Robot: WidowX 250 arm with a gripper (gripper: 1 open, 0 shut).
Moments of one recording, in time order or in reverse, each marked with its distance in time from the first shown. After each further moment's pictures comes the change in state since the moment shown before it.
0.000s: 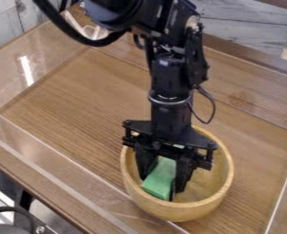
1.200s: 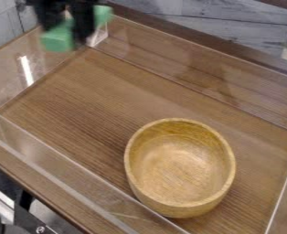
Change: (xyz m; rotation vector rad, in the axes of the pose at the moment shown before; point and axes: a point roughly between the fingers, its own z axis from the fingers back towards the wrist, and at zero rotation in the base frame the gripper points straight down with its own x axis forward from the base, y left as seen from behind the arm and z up) arm 0.018 0.151 0.138 -0.109 -0.160 0.070
